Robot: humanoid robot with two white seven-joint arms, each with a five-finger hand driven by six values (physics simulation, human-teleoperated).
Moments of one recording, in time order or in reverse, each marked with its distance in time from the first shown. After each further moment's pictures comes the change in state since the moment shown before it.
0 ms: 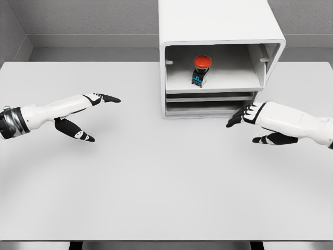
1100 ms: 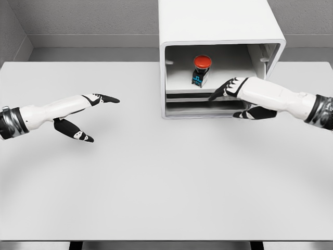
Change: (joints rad) left arm 0.002 0.005 0.000 0.002 0.000 0.000 0.000; right arm -0.189 0.191 0.052 0.158 -0.002 0.000 0.044
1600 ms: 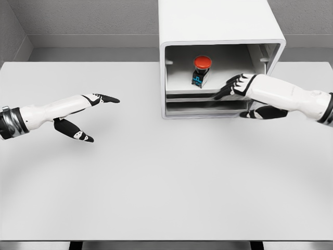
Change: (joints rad) left arm 0.000 -0.001 0.000 0.000 0.000 0.000 0.000; right arm 0.012 -0.105 -0.028 -0.110 -0.082 0.000 -0.003
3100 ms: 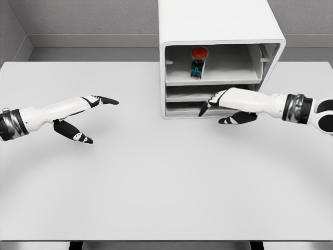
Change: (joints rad) left arm 0.008 0.001 0.000 0.008 -0.002 0.000 0.000; right arm -0.213 0.180 0.310 0.276 0.003 -0.001 0.085
